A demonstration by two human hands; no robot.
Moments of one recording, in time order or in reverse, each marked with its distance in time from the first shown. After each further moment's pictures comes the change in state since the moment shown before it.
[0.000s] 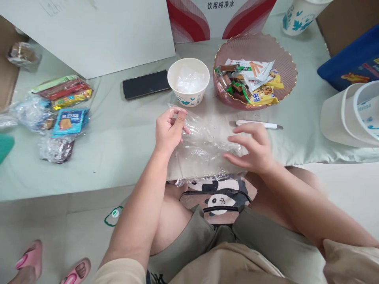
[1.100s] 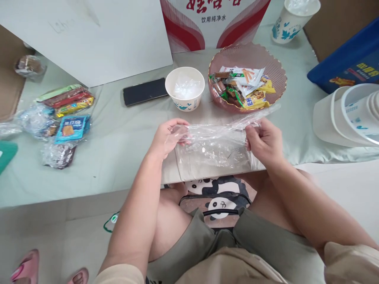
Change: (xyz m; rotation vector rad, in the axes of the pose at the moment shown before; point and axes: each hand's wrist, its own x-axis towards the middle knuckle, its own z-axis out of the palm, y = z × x) left_hand -0.002 0.007 -0.016 -0.180 -0.249 -0.315; right_hand 0.013 0.004 -0.022 0.387 0.045 0.762
